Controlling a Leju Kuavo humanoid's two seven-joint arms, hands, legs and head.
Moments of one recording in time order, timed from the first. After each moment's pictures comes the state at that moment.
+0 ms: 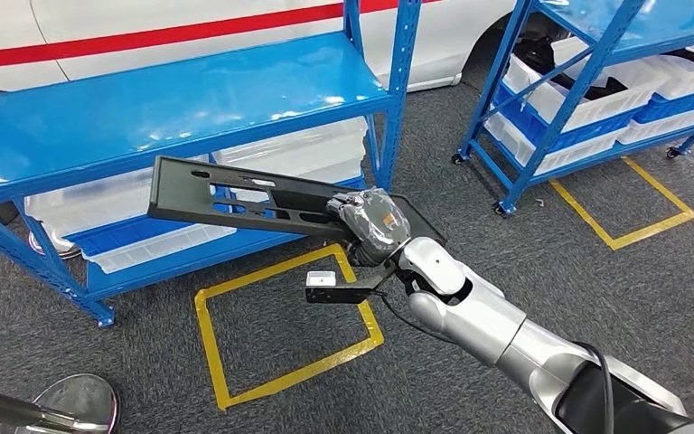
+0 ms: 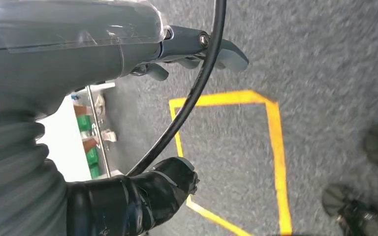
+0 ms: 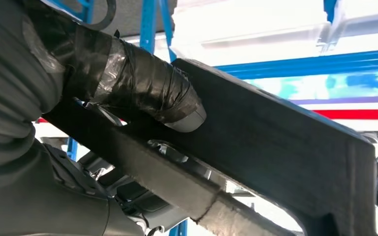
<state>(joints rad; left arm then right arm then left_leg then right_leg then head) 0.17 -0.34 0.92 -0.71 -0.88 -0.31 0.16 -0.58 -0.33 0.60 -1.24 0.77 -0.11 -0.12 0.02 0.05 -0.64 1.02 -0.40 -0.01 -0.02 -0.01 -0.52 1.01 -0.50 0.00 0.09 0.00</state>
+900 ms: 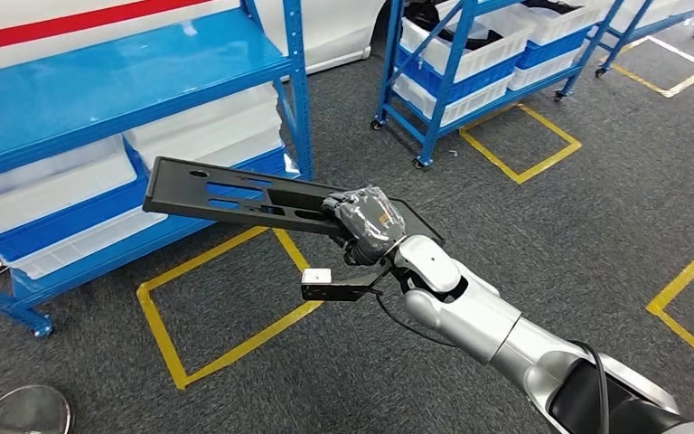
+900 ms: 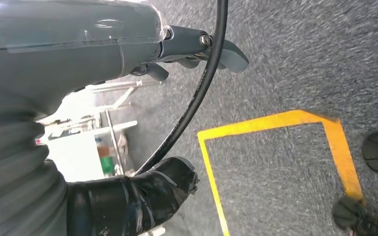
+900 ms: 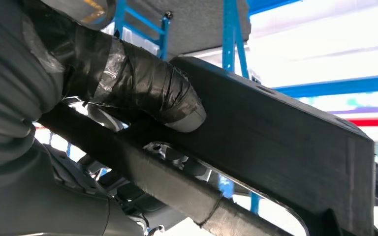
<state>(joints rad) 0.16 -0.35 0.96 -0.73 -0.89 -0.31 0.16 -0.60 -0.31 0.60 -1.22 0.77 -0.10 -0.12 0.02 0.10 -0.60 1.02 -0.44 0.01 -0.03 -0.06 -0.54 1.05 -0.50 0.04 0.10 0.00</state>
